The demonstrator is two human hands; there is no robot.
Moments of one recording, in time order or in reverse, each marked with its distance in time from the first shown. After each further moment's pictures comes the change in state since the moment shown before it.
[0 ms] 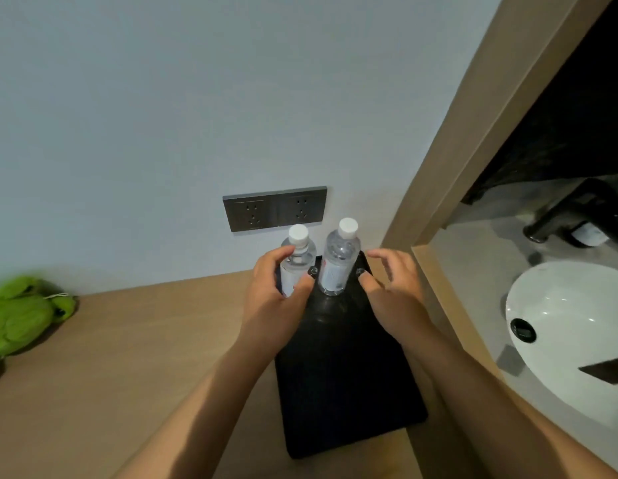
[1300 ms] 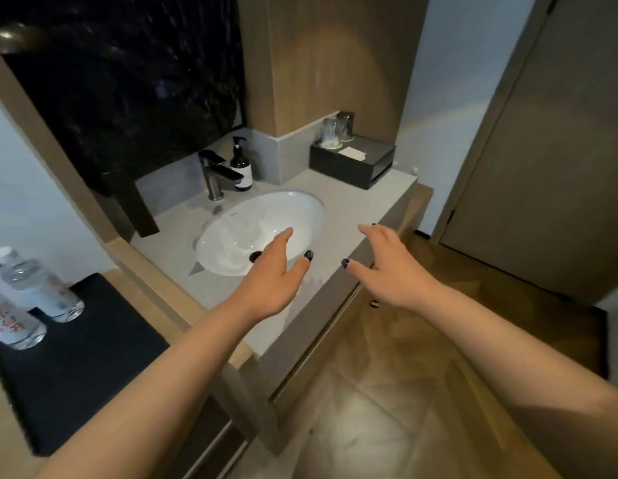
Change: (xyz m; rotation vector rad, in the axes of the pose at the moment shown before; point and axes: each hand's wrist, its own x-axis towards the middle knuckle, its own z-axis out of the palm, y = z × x) left_hand -0.335 0.202 0.309 0.405 -0.779 0.523; right_hand -0.356 0.187 -0.414 -0.361 0.258 0.242
